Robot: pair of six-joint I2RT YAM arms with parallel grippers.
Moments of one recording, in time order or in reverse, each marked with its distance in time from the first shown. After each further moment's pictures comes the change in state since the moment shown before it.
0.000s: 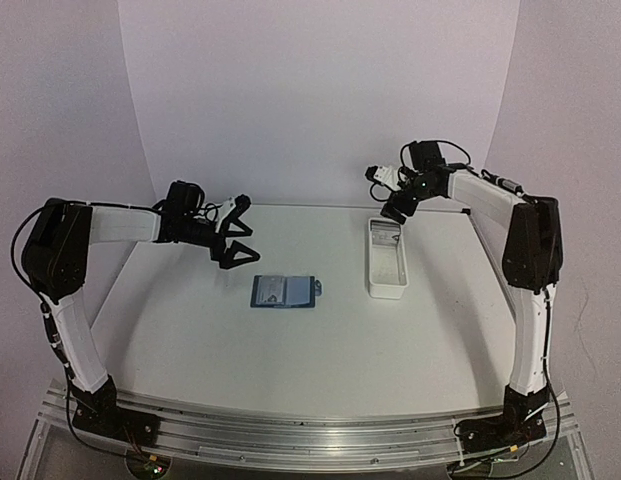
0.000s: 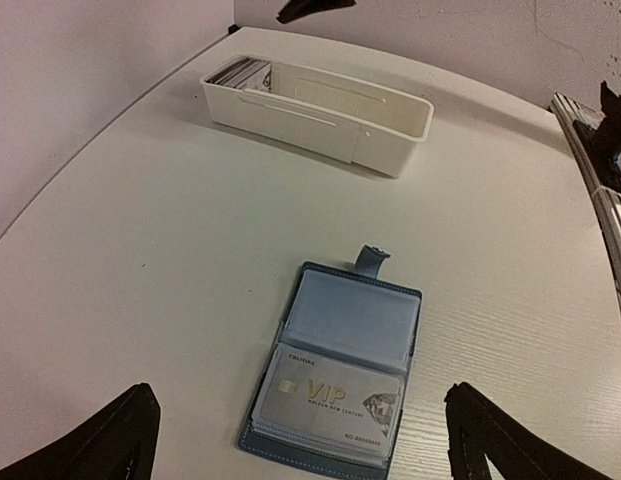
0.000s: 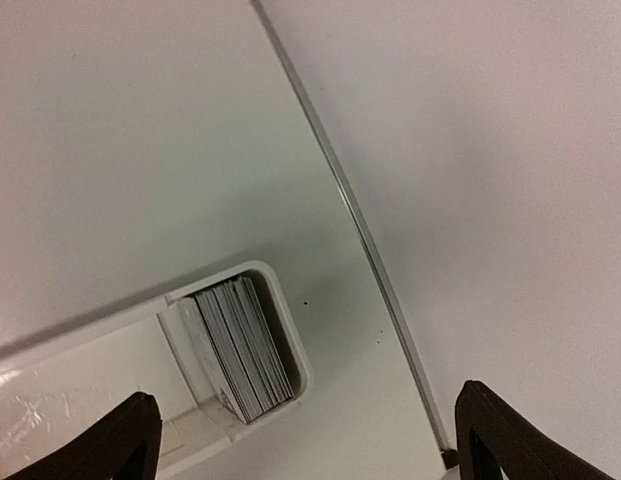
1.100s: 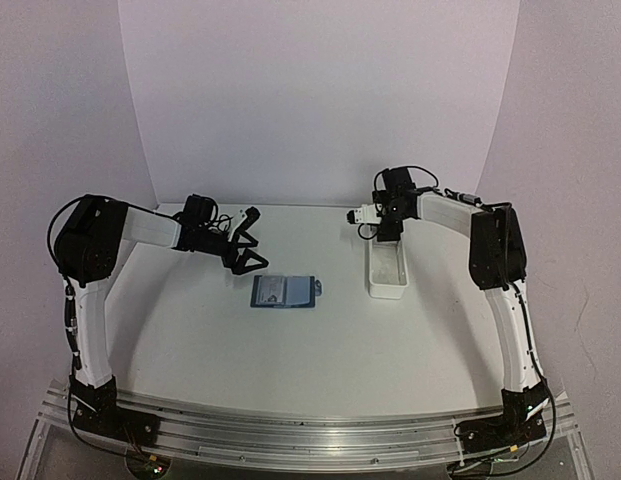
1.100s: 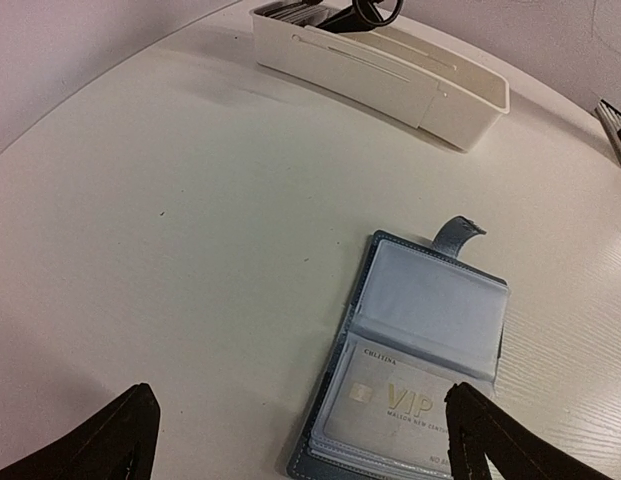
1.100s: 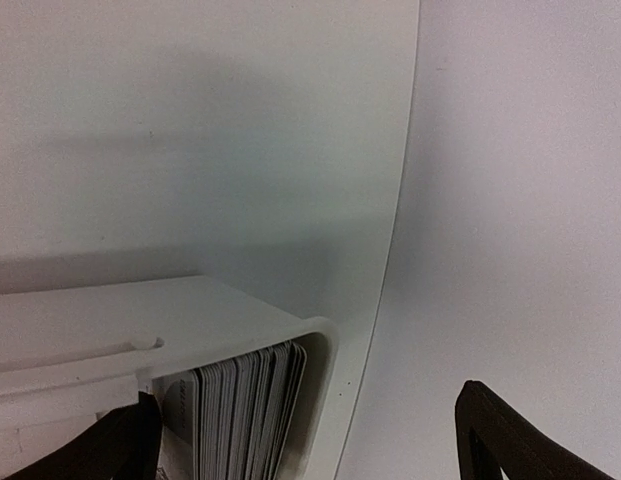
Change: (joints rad) left arm 0.001 0.236 0.100 0.104 -0.052 -0.072; right arm 0.046 0.283 0.140 0.092 0.185 -0.517
